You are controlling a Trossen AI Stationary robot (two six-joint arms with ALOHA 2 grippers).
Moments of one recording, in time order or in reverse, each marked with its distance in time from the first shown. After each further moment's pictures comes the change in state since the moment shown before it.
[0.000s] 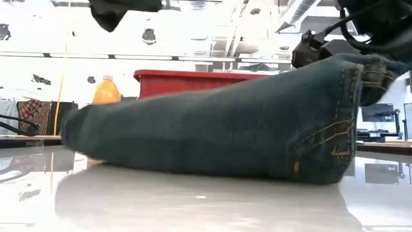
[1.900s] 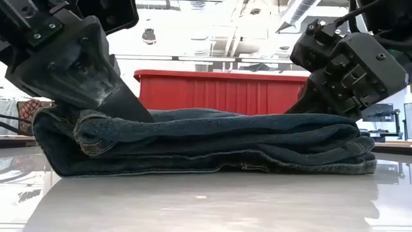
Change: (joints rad) left arm -0.055 0.387 0.003 0.154 0.110 -0.386; right arm 0.064 0.152 0.078 0.099 0.016 -0.079
